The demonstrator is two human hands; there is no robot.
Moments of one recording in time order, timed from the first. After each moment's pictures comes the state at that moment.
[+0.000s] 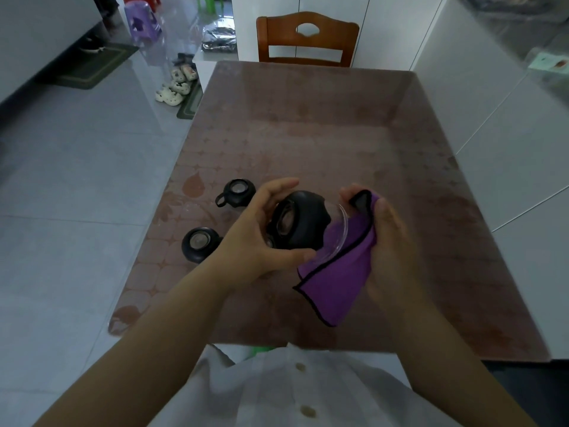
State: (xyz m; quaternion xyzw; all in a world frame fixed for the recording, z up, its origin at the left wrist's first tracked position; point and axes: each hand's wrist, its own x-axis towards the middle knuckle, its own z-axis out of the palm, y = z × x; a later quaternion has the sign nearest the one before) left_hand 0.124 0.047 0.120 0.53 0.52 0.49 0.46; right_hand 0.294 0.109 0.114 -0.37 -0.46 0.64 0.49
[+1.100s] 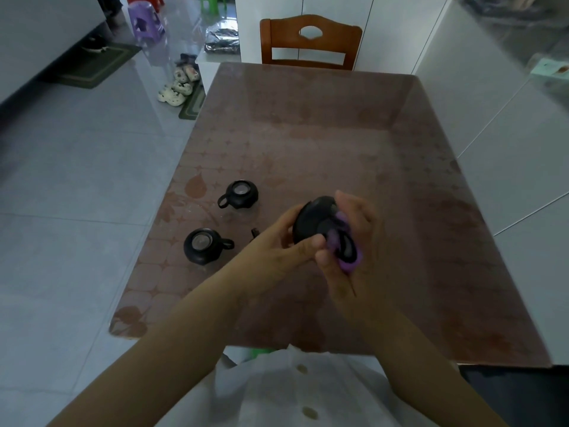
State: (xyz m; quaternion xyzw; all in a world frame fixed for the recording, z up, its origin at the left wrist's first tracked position) left_hand 0.139 0.048 0.115 0.44 0.47 0.48 0.60; right_hand 0.282 0.089 0.102 -0.27 -0.78 0.29 0.48
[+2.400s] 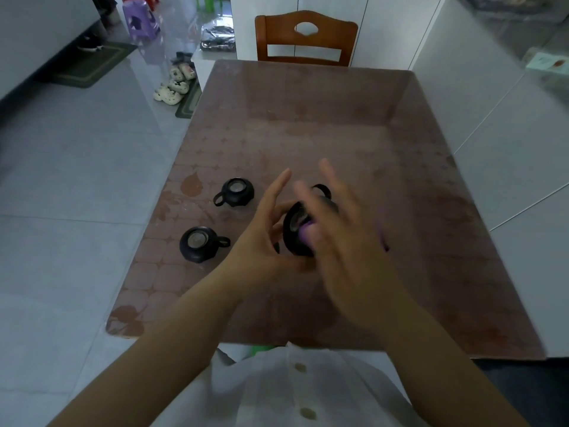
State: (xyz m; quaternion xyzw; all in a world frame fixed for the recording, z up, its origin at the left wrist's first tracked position) left_hand 0.141 0.041 0.118 0.48 0.50 0.51 0.50; right_hand 0.283 0.080 0.145 -0.33 -0.86 0.22 0.32
